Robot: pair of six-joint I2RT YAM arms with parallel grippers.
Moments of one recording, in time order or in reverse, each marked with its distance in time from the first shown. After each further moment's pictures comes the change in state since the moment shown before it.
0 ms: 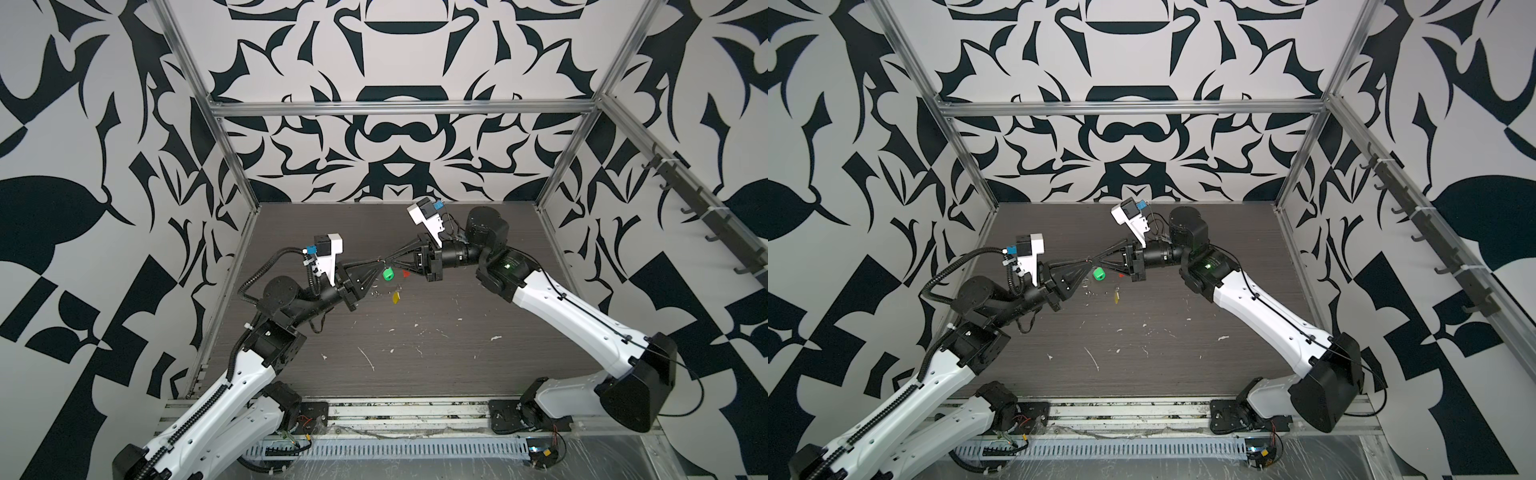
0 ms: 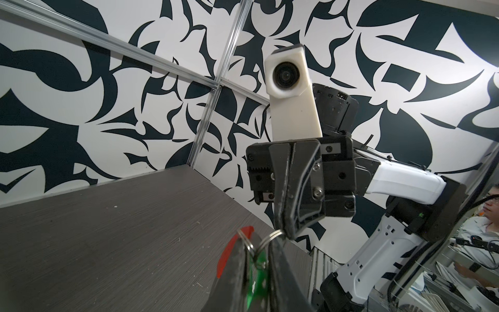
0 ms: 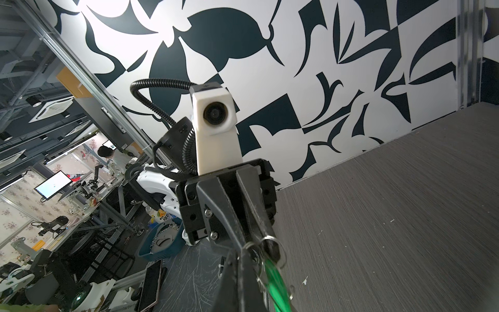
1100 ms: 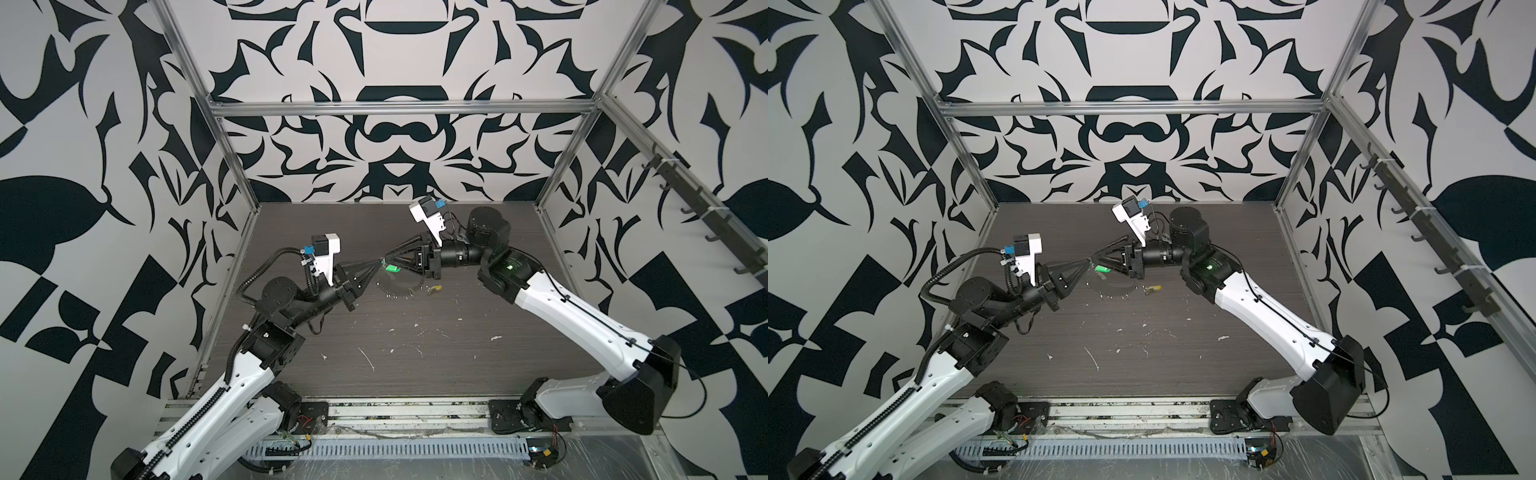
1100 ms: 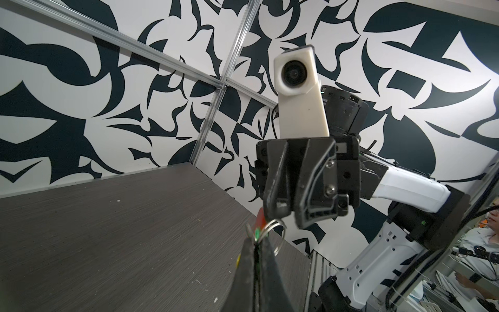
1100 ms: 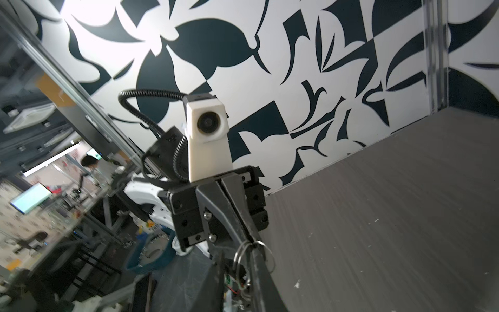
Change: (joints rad) left arm 0.003 -0.023 0.000 -0.035 -0.028 -0.027; right arm 0.007 -0.032 0.005 -0.035 0.101 -0.007
